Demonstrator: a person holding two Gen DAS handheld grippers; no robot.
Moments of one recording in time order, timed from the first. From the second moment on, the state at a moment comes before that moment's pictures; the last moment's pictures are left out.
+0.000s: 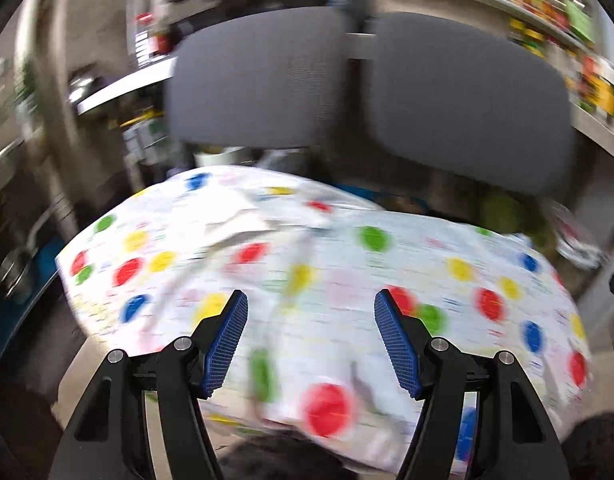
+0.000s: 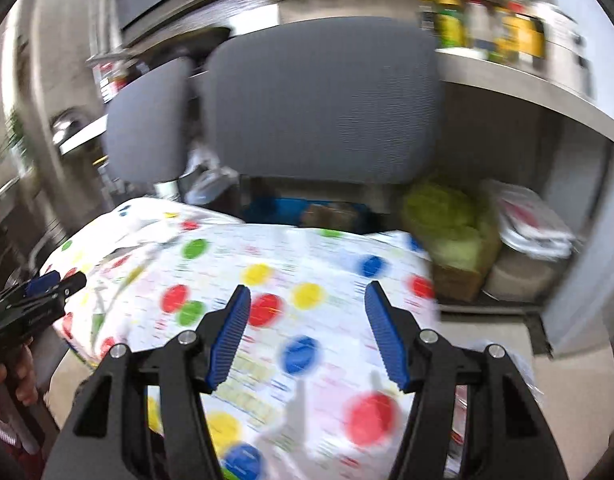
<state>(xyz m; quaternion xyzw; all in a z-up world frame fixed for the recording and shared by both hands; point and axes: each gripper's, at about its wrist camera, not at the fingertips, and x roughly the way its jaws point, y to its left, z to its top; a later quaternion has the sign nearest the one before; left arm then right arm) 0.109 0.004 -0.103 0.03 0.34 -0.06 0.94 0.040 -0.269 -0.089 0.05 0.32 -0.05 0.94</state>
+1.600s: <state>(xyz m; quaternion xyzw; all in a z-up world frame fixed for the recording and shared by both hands) 0.161 -0.003 -0.072 -0.01 0.33 -0.22 0.92 0.071 -0.285 -0.108 0.07 0.33 -0.11 0.94</state>
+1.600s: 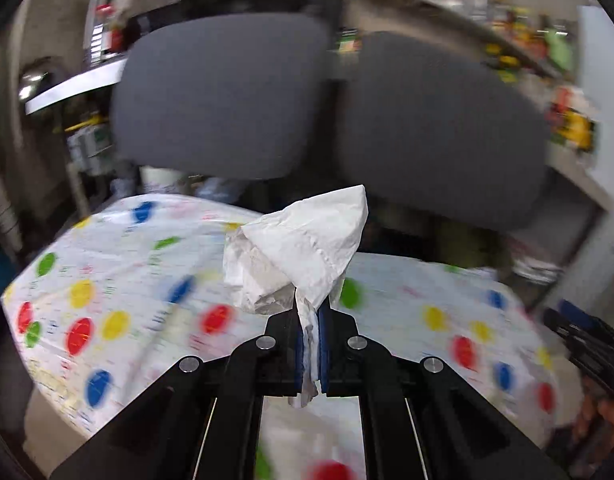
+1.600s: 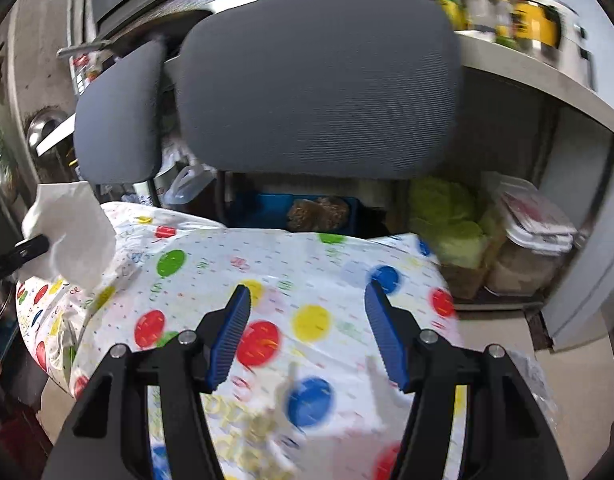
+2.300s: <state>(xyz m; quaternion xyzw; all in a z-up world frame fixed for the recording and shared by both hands) -0.001 -0.312 -0.091 0.09 0.35 -0.53 0.77 -0.181 -0.469 -0.092 0.15 0.28 -0.37 0.87</state>
